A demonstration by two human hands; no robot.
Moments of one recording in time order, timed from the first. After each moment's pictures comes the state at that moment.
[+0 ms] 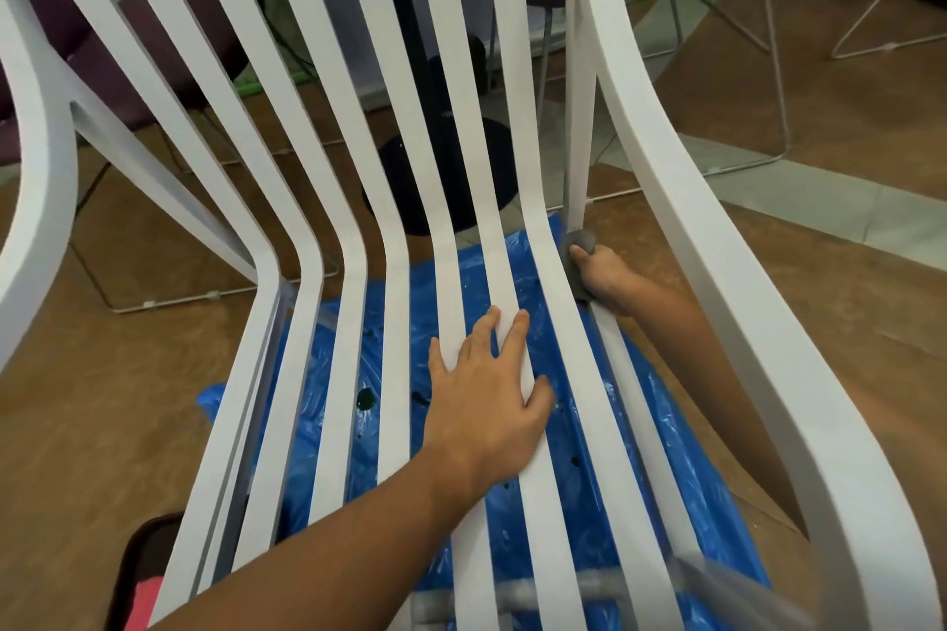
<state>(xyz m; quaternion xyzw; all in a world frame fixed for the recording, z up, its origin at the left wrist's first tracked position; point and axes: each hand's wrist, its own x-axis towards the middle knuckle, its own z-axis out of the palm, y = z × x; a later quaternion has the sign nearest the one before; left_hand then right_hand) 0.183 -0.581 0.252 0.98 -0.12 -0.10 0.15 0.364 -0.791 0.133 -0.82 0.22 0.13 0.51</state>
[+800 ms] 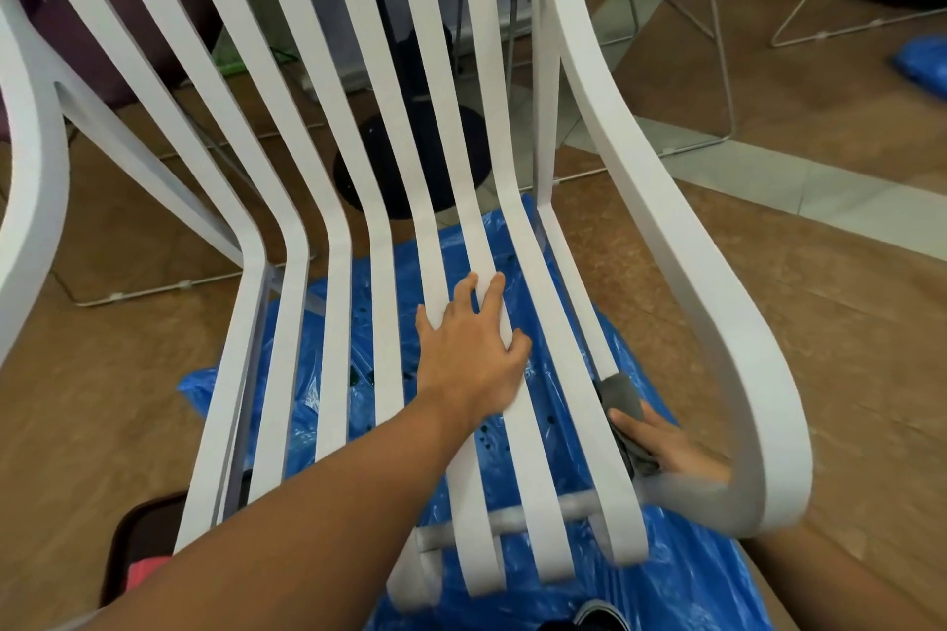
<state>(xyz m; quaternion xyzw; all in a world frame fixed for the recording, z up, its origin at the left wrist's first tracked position) 0.182 -0.581 0.251 0.98 -0.11 -0.09 0.15 0.071 -0.794 0.176 -0.56 0.24 0.22 0.76</state>
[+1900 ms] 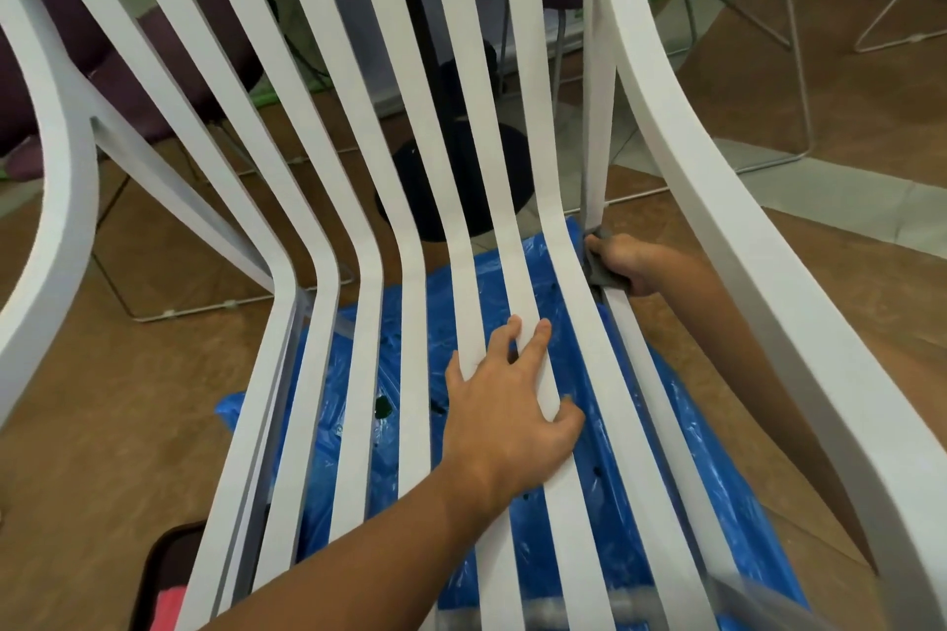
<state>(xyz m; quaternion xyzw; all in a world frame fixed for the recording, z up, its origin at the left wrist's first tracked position) 0.184 -0.579 0.254 0.97 -0.10 -0.10 0.20 0.374 -0.790 0.175 -0.73 0.20 0.21 0.62</state>
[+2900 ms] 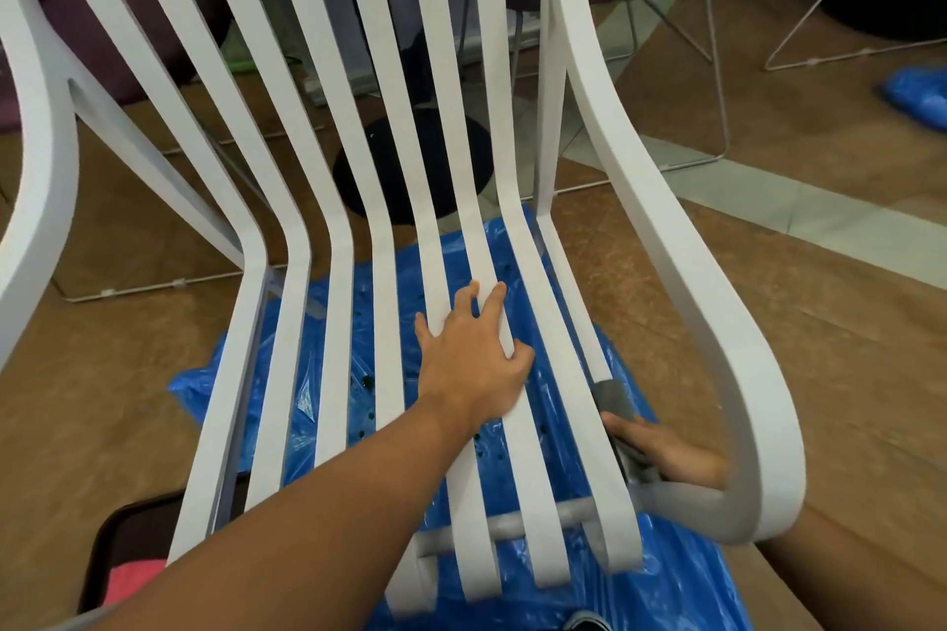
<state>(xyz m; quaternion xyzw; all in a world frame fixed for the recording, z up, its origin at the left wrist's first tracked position) 0.182 -0.582 0.255 0.97 -0.09 -0.11 0.20 0.087 -0.811 0.170 -0.63 0.18 0.32 0.68</state>
